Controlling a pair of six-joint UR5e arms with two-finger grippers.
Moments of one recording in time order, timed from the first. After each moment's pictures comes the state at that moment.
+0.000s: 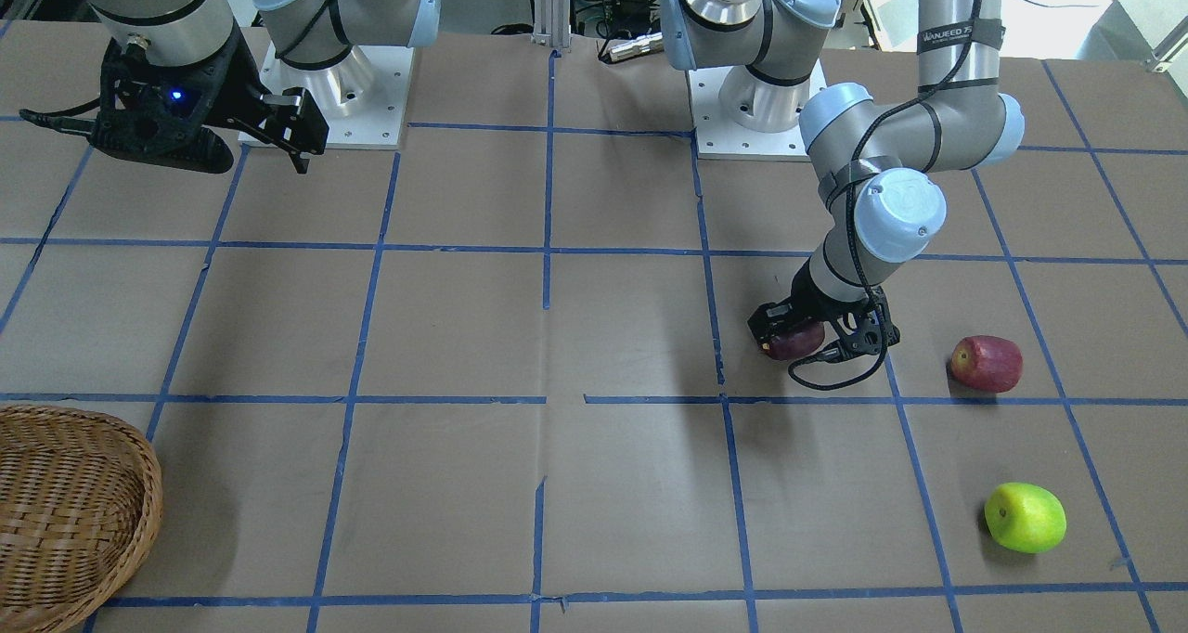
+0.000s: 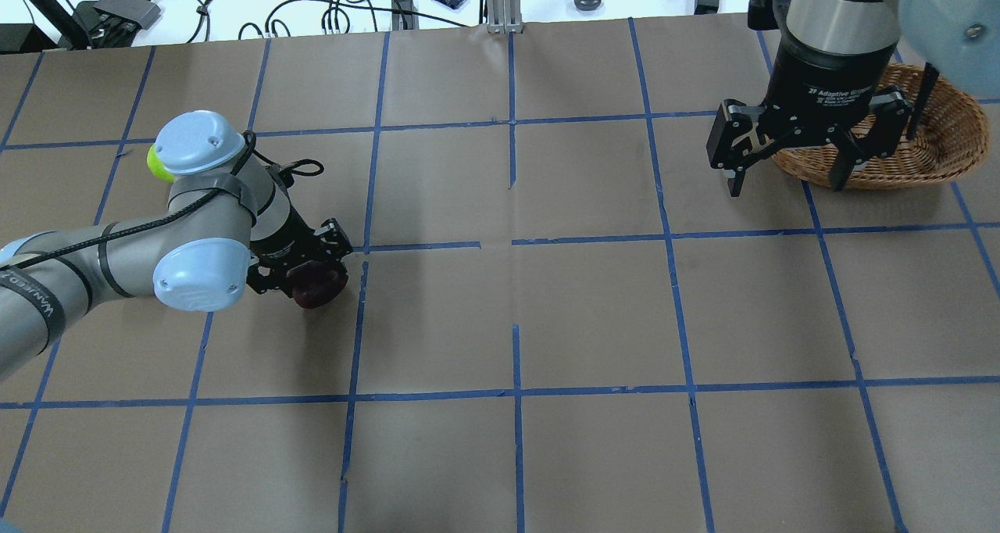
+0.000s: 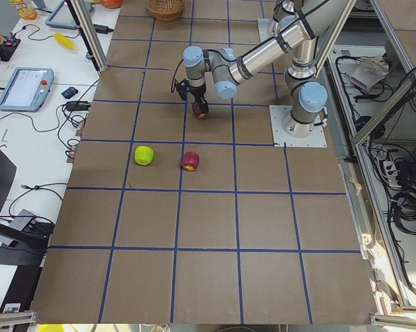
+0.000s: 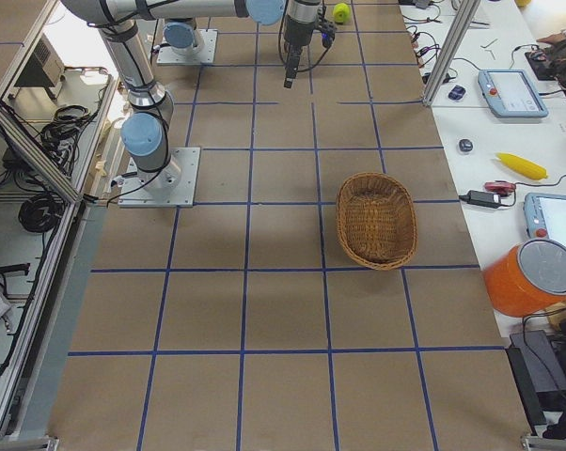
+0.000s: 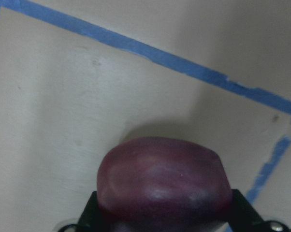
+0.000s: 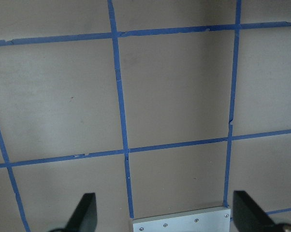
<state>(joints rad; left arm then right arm) -1.48 -1.80 -2.04 -0.94 1.53 -0.39 1.57 -1.57 1.53 -1.36 -1.68 0.07</state>
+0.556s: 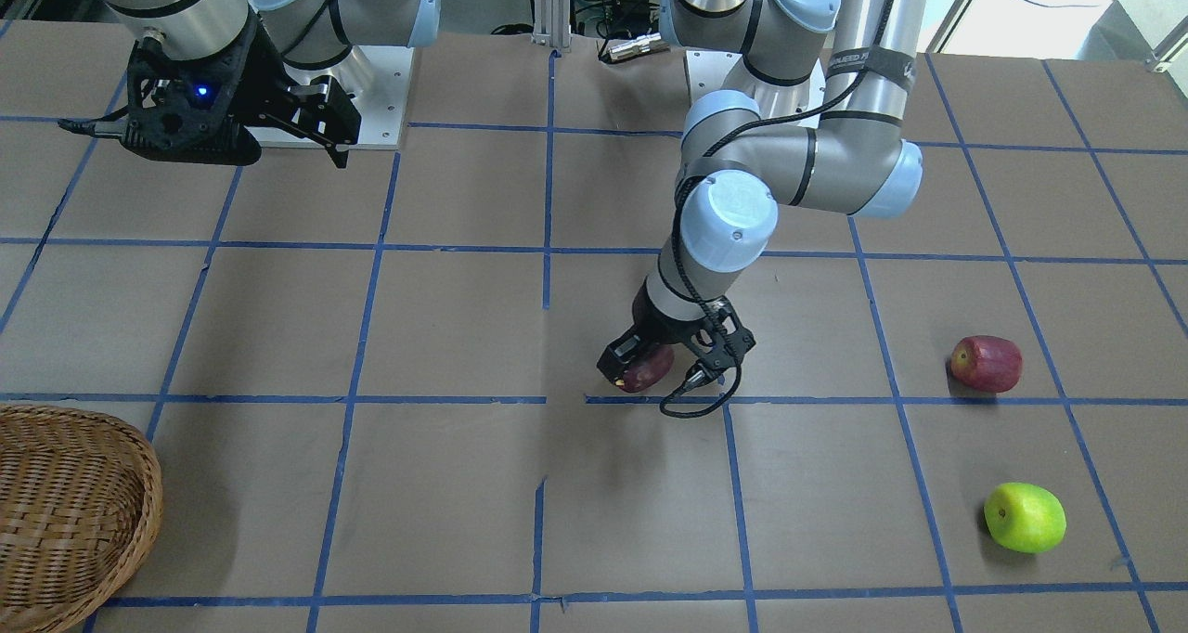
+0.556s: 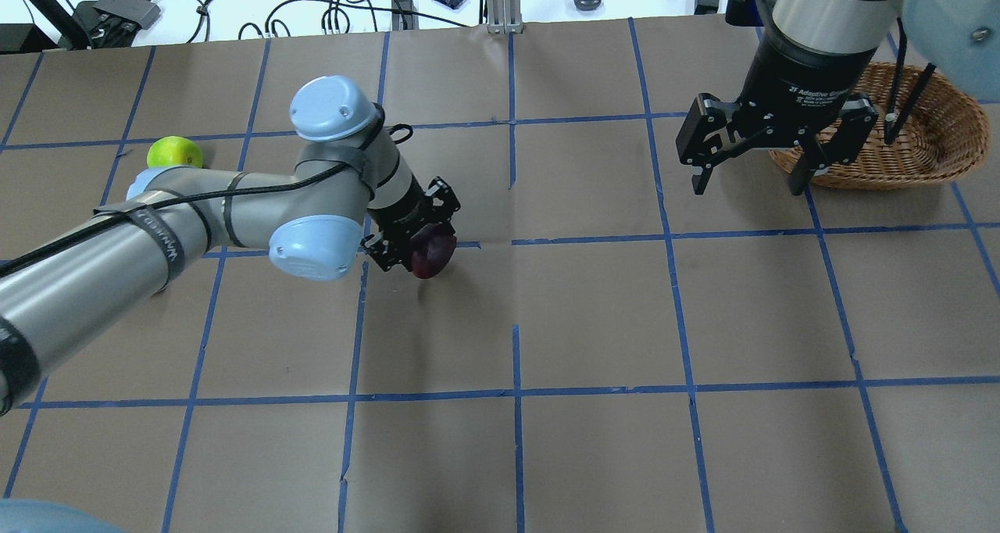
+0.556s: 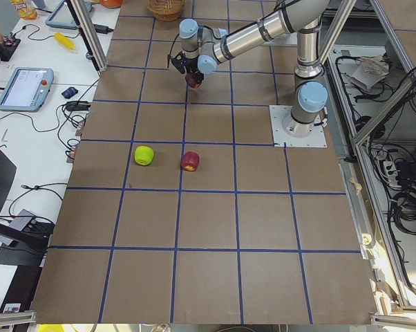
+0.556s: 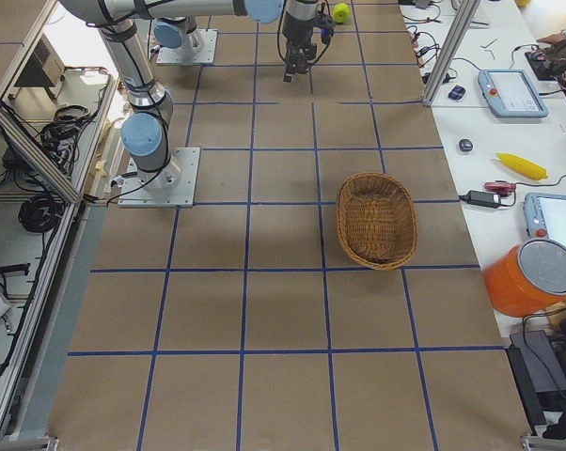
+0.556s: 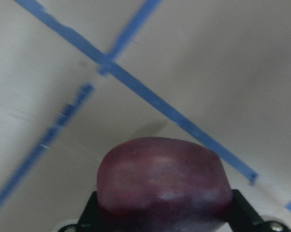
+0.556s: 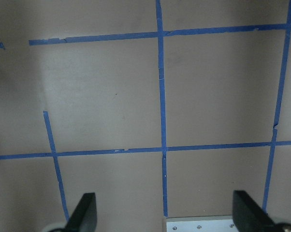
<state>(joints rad) -1.77 -1.95 -1.83 -0.93 1.42 -0.93 1.57 -1.58 1.53 -1.36 -1.54 0.05</state>
